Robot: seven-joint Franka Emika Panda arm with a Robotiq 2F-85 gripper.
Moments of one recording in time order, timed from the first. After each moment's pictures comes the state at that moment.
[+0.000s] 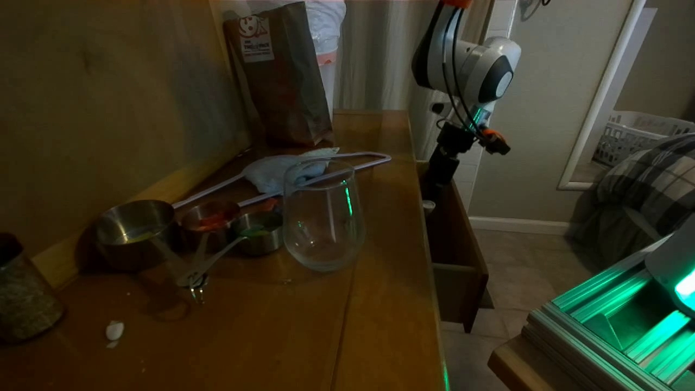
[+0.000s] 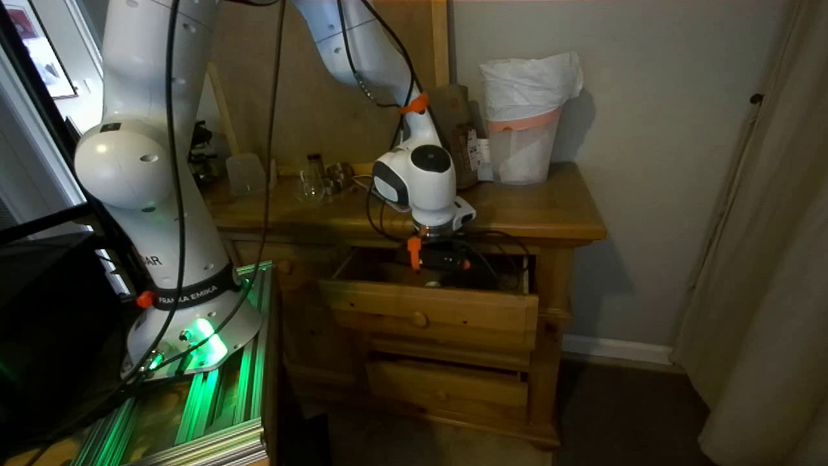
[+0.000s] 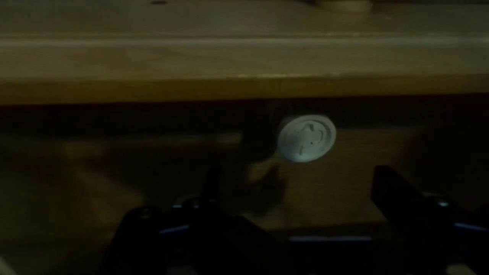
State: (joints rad) arm 0.20 0.49 -0.05 -2.39 1.30 2.82 -2.08
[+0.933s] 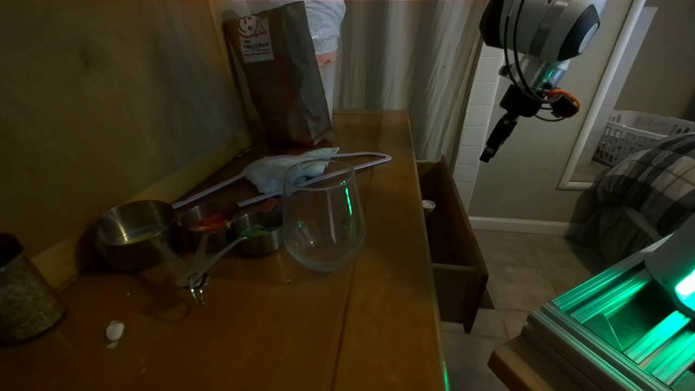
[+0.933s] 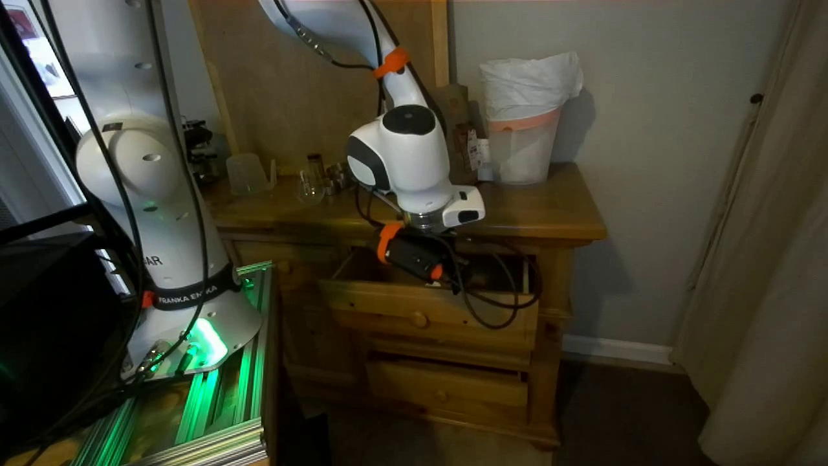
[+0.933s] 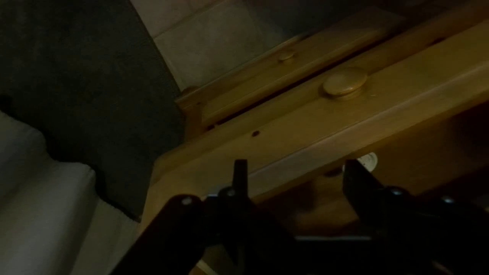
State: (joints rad) arm 0.21 0.20 -0.37 -2.62 1.07 2.78 -1.64
